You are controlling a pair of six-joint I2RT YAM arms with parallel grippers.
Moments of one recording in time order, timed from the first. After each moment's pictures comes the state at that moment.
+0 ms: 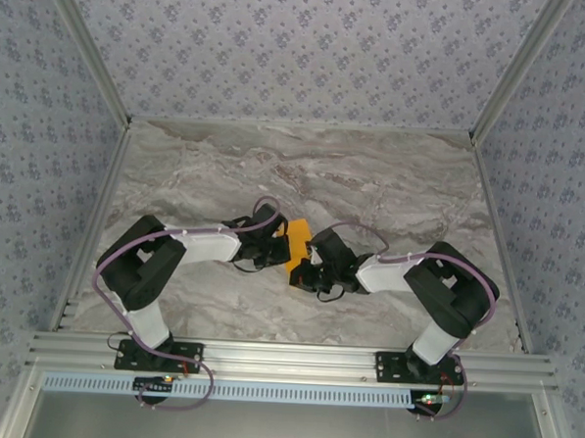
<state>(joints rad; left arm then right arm) -0.76 1.75 0.88 -0.17 0.17 -0.92 0.81 1.66 0.62 0.16 -0.43 0.97</state>
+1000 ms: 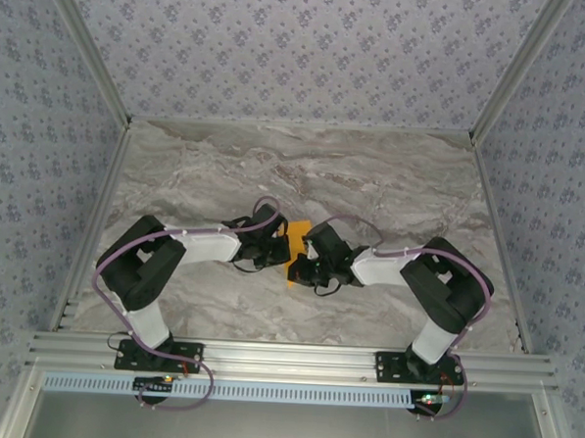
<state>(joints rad) -0.76 1.74 0.88 -0.17 0.17 -0.92 0.80 1.69 0.70 0.08 -0.40 0.91</state>
